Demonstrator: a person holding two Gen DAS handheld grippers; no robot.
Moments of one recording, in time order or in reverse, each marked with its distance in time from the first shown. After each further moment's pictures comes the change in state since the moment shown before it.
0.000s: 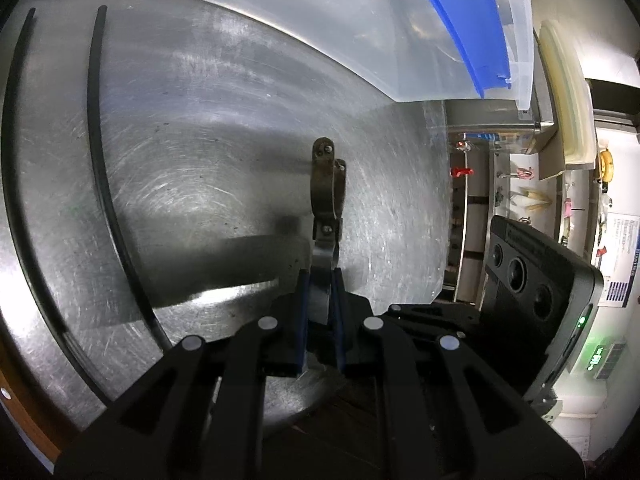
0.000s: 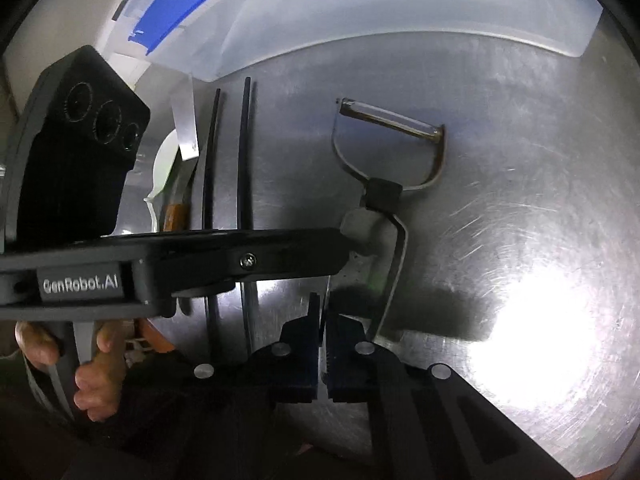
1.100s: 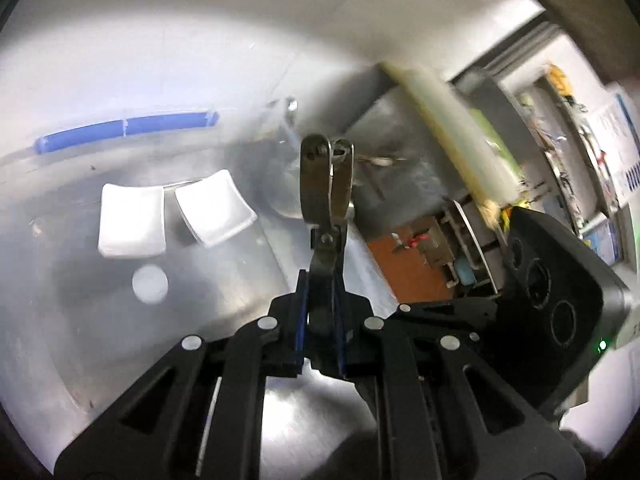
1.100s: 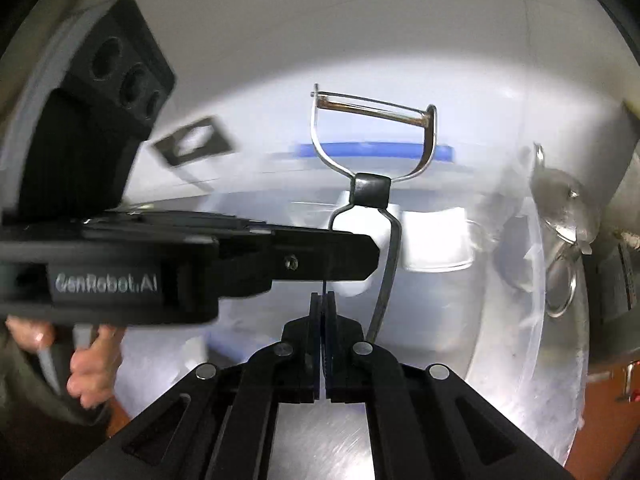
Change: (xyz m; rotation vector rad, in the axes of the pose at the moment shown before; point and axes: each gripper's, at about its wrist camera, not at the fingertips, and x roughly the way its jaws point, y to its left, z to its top) left arm -0.106 -0.192 0.178 0.473 -0.202 0.091; right arm -0.187 0.034 0.156 -0.172 -0.445 -0.160
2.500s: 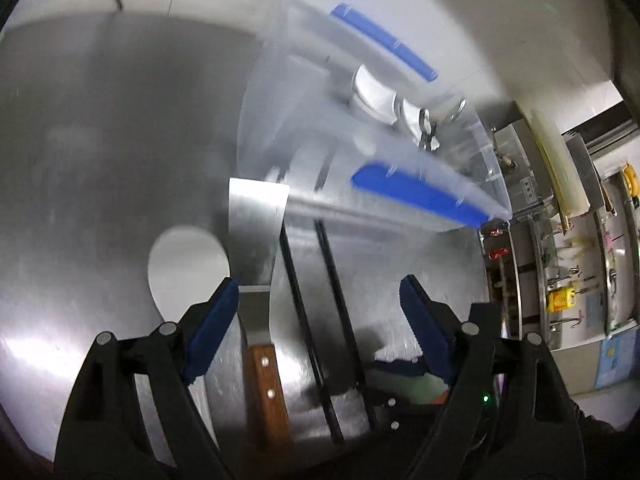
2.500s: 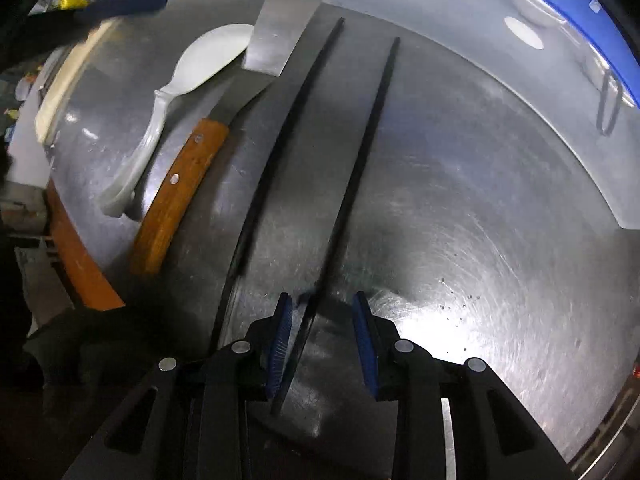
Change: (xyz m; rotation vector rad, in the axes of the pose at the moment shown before) left arm -0.126 0.142 -0.271 -0.373 -0.156 0.212; right arm 0.182 0.118 -0.193 -0.287 0.586 -0.109
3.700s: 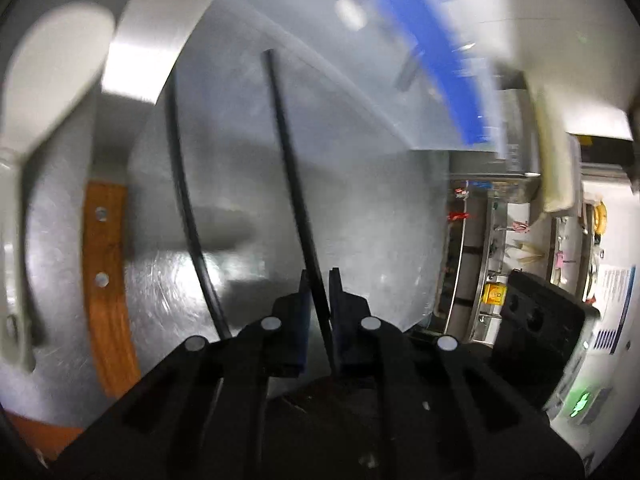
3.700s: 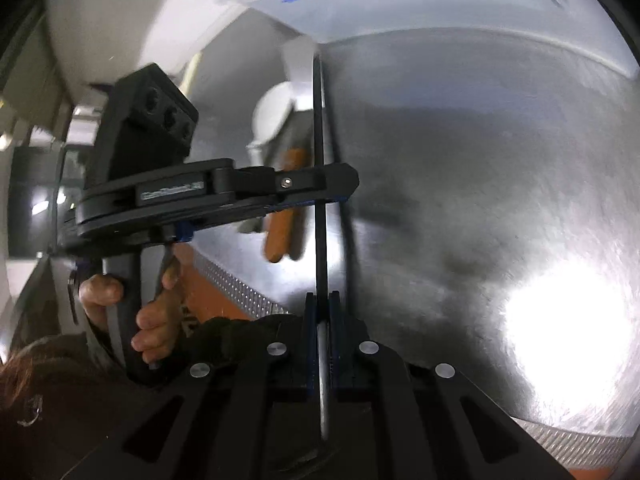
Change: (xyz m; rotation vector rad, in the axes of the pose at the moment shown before) left arm 0.090 -0.054 -0.072 -0.201 0.220 -0.196; right arm -0.041 -0.017 -0.067 0.240 -0.123 0.552
